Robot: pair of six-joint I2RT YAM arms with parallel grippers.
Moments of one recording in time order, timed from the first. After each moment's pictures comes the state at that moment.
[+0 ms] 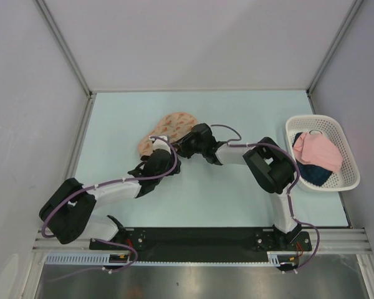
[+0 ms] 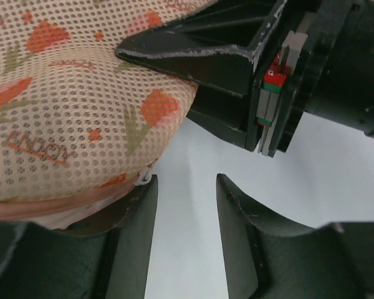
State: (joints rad) left arm -0.72 1.35 0.55 0.22 -0.30 -0.57; right arm 0.72 2.07 1.23 0.30 -0.16 1.59
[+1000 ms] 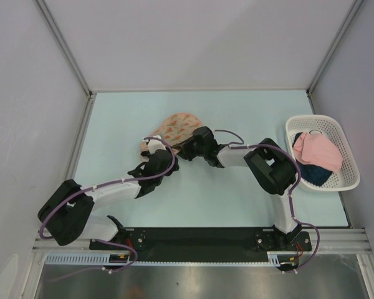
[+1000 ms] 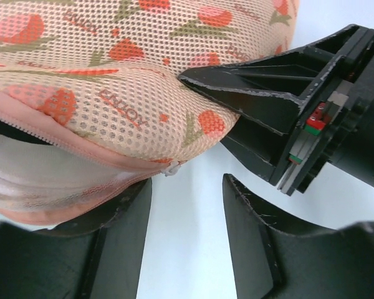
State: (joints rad) left arm -0.73 1.34 0.56 0.18 -0.47 -0.71; right arm 0.73 2.05 1.18 0.31 -0.11 1.70
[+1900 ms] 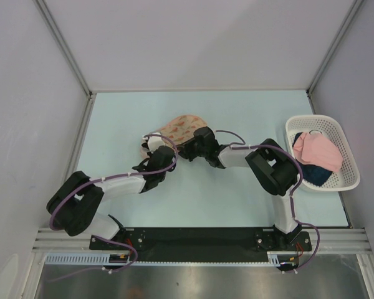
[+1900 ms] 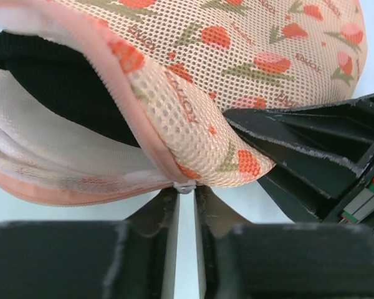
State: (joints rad) left arm -0.70 1.44 0.62 0.19 -0.57 -0.71; right arm 0.73 2.03 1.16 0.32 -0.12 1.71
